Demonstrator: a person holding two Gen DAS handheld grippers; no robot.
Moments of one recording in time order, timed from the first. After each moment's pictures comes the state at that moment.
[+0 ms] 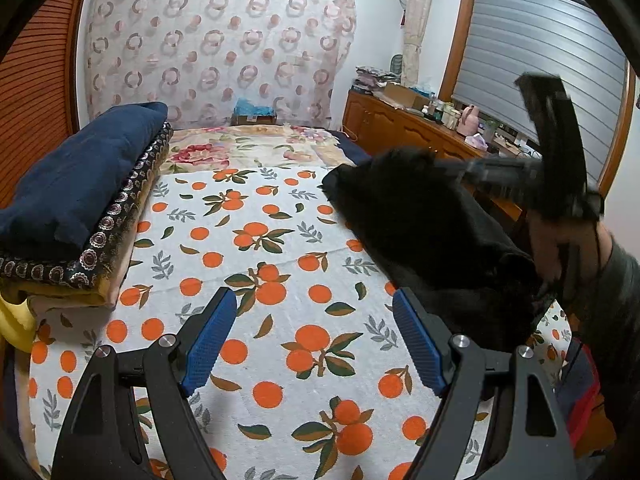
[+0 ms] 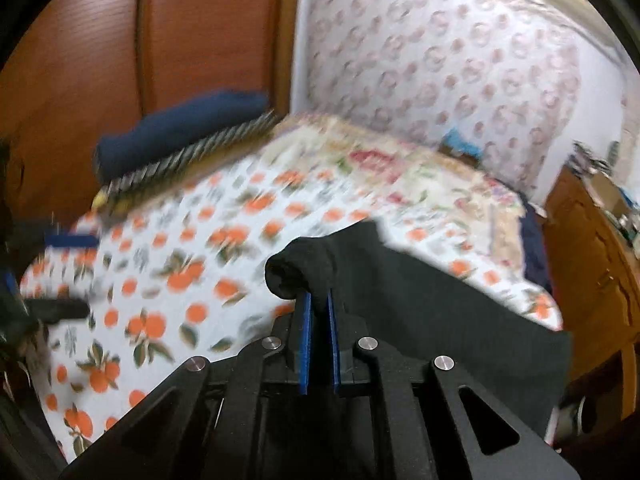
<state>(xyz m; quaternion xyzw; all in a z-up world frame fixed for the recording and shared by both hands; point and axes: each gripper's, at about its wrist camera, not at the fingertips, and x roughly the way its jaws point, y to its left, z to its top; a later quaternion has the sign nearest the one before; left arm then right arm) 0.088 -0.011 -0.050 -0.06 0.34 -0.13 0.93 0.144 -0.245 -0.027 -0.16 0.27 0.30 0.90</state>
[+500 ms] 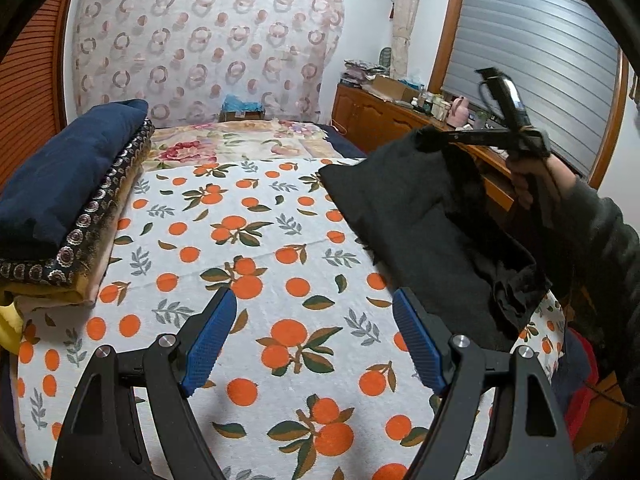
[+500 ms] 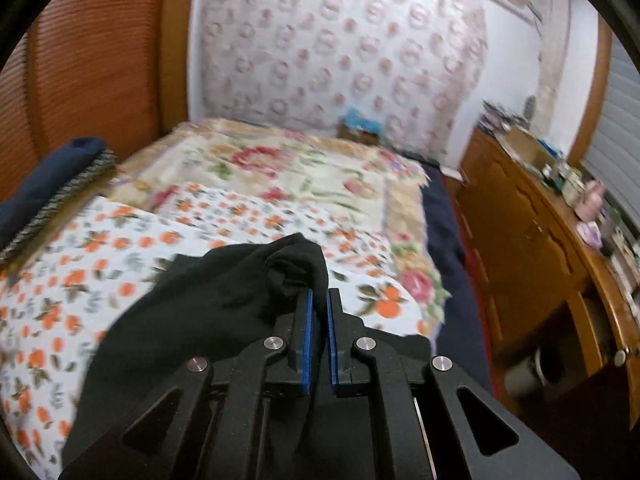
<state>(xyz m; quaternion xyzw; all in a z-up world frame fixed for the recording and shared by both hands) 0.089 -0.027 -0.053 -0.05 0.35 -0.15 0.92 0.226 -0.313 -0.023 -0.14 0.31 0.13 0.93</state>
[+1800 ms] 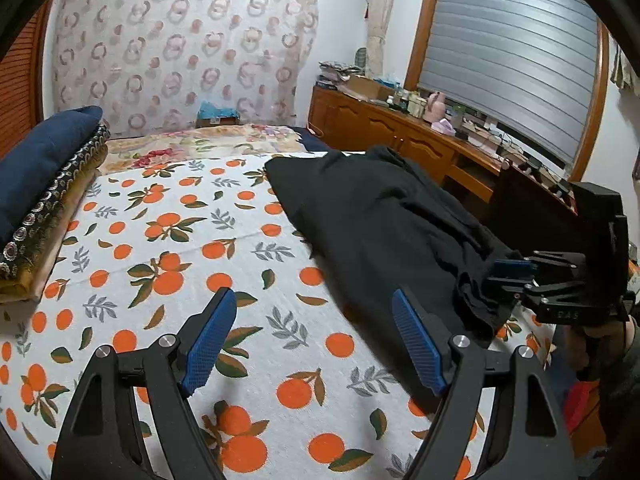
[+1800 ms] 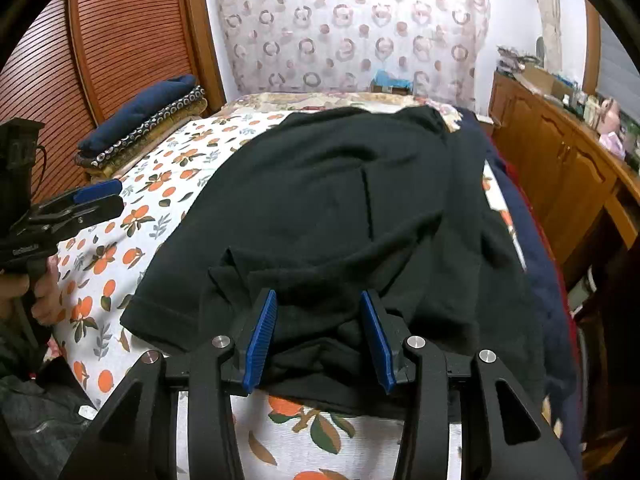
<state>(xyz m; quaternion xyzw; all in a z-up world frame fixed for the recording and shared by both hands) 0.080 -0.087 -0.067 -0.03 0.33 -0.18 0.92 0.016 -0.326 -0.070 -0.05 0.35 0.22 0.91</state>
